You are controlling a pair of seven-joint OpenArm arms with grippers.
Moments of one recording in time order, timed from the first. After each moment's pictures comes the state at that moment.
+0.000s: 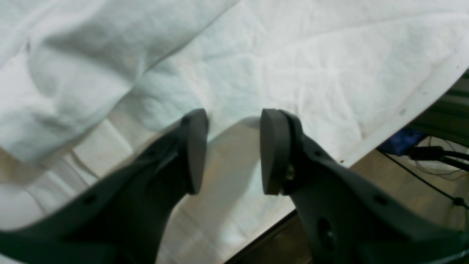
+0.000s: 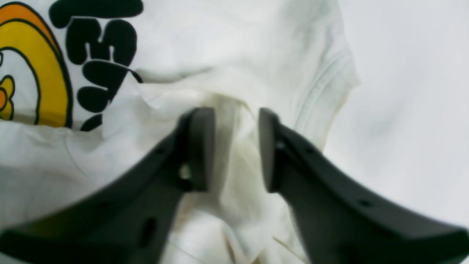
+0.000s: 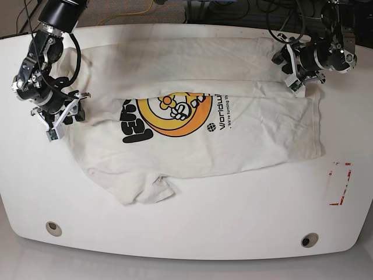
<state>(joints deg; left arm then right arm) 22.2 -24.1 -11.2 99.5 -30.2 -42.9 61.9 -2.8 17.0 30.2 93.7 25.9 40.4 -63.4</state>
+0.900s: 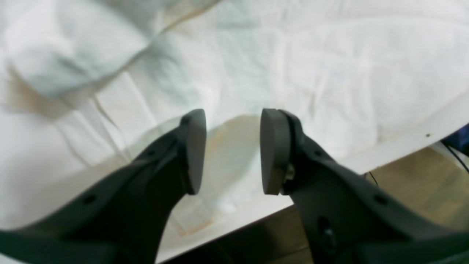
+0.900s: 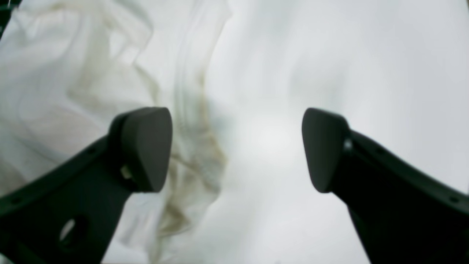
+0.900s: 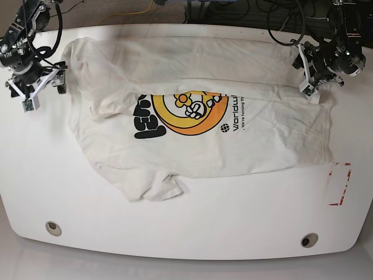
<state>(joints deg) 20.7 -24.0 -15.8 104.1 -24.5 -41.8 67.9 -17.8 17.5 41.8 106.1 26.3 40.3 -63.4</state>
